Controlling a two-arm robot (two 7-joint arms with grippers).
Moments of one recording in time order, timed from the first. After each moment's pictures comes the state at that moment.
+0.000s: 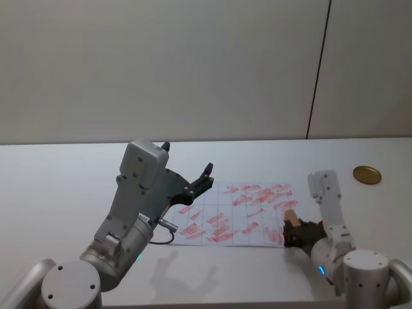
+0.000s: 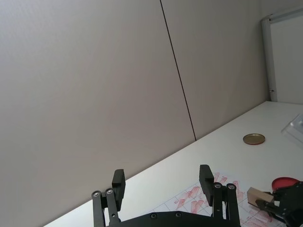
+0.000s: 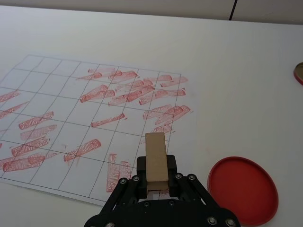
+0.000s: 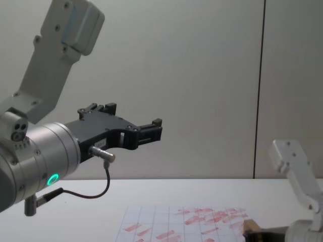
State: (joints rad) left arm -0.24 0.38 0.45 -1.63 -0.20 0.01 -0.01; right arm 0.41 0.03 -0.28 -1.00 0.15 0.29 0.00
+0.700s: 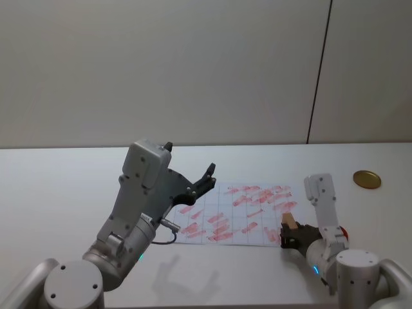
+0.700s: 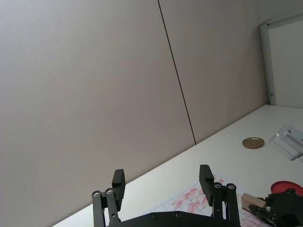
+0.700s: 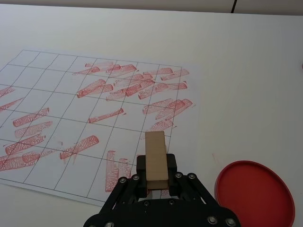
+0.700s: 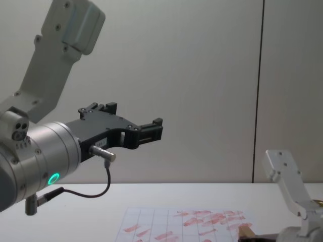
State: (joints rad) left arm -0.24 0.38 0.45 -1.63 -0.20 0.01 -0.01; right arm 0.49 -0.01 -0.28 -0.81 0.16 0.23 0.00
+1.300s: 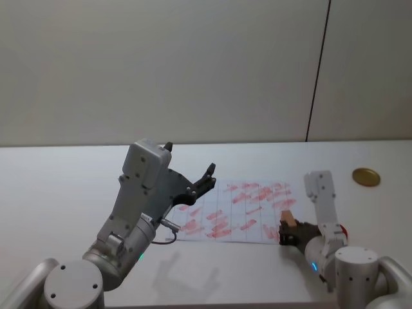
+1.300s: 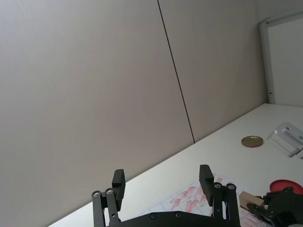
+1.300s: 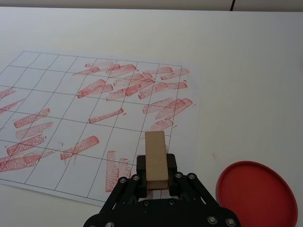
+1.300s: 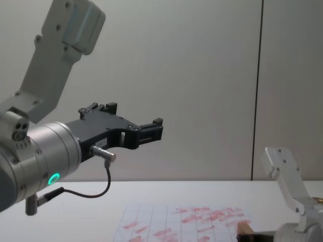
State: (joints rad) left arm -0.24 0.38 0.45 -1.63 -0.20 0.01 -0.01; right arm 0.50 -0.01 -0.28 -0.82 0.17 0.24 0.00
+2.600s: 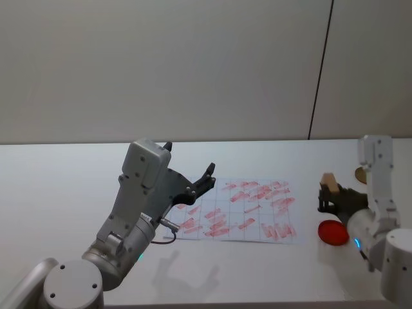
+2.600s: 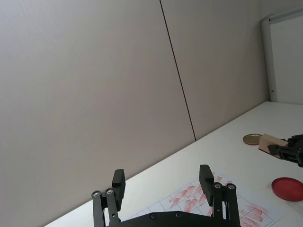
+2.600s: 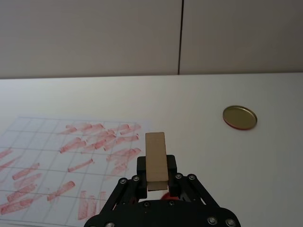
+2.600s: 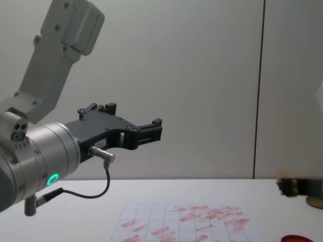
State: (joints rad) left arm -0.24 0.38 0.45 -1.63 -0.20 0.01 -0.01; right arm 0.32 0.09 -0.20 -1.32 0.20 0.37 -0.09
